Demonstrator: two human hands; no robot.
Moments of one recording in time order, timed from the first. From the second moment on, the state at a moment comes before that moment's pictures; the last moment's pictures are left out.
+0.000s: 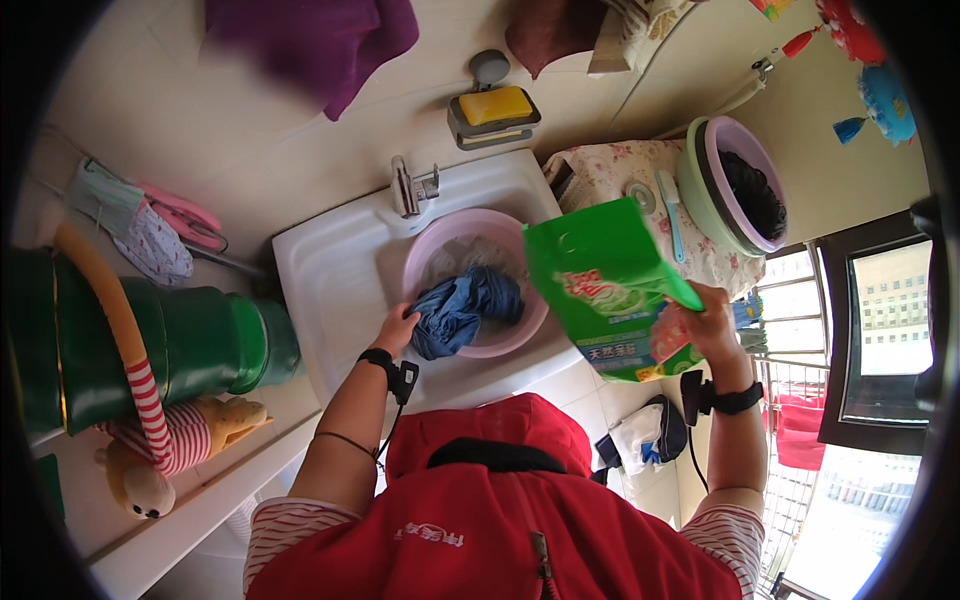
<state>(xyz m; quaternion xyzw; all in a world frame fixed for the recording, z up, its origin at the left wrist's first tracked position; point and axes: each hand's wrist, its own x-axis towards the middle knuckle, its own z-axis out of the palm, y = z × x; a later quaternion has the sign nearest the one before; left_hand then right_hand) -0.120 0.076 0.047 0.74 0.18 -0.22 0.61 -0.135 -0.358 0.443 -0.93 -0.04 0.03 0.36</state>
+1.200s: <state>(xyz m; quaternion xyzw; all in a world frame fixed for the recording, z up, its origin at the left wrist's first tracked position) -0.117 0.079 0.054 0.69 0.04 -0.29 0.66 -0.136 -0.240 0.422 -0.93 -0.20 0.10 0.30</state>
